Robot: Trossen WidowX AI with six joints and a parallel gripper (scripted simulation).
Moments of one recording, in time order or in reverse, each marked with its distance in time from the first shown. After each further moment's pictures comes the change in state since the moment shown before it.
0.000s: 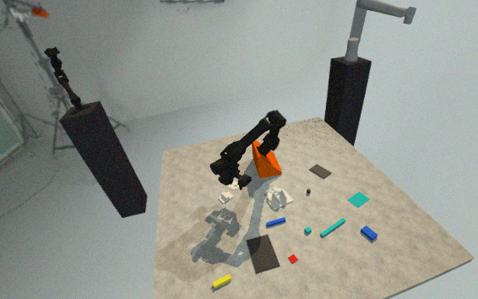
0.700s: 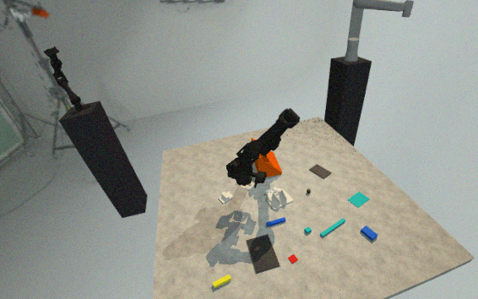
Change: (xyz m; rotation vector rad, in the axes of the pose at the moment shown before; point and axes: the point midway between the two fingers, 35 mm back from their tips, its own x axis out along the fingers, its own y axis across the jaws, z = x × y) arm -0.006 0.061 -0.034 -0.327 -0.006 -0.004
